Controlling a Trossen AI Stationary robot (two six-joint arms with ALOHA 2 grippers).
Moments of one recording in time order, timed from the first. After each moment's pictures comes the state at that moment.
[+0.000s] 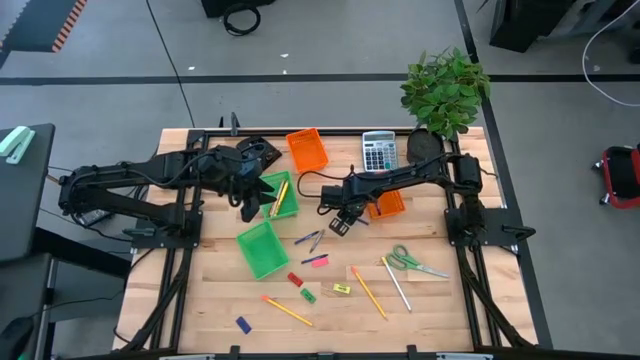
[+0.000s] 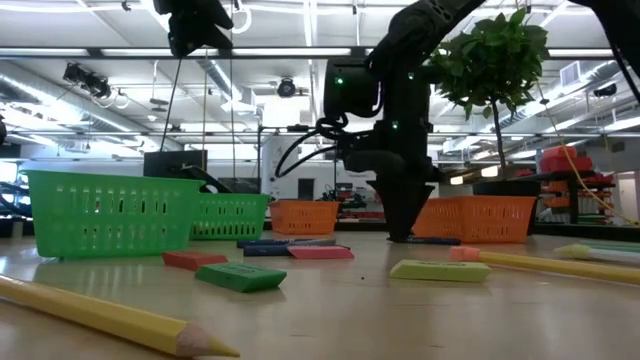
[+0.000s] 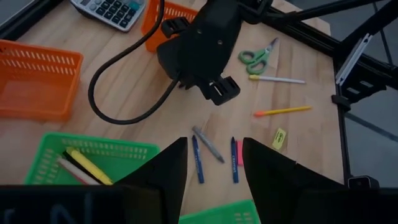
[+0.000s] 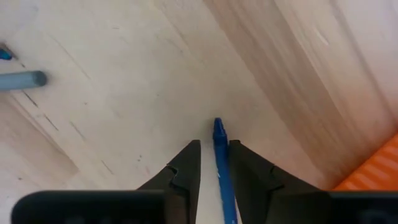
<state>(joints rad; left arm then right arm) 0.12 1.05 1.06 -0.66 0.05 -0.33 -0.09 1.98 1.33 -0.81 0.06 0.58</state>
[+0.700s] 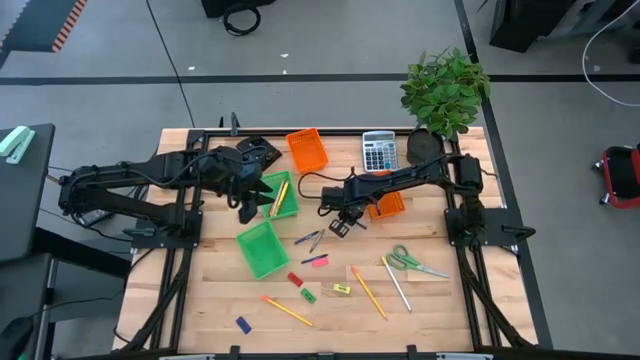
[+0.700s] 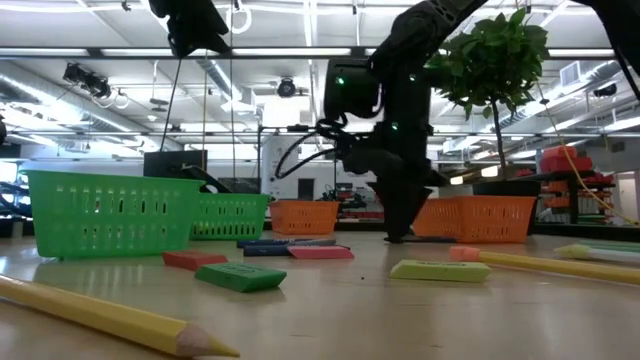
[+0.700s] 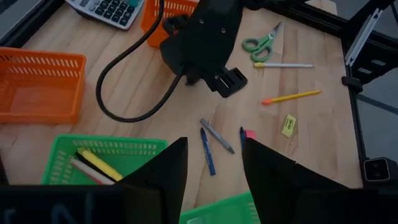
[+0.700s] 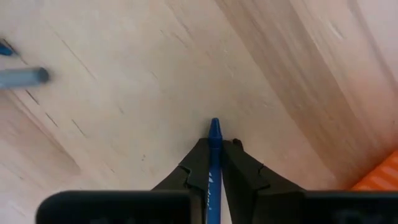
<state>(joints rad) 0.12 1.05 1.06 -0.69 0.05 -0.25 -0.07 1.98 1.31 -0.76 0.01 0.60</state>
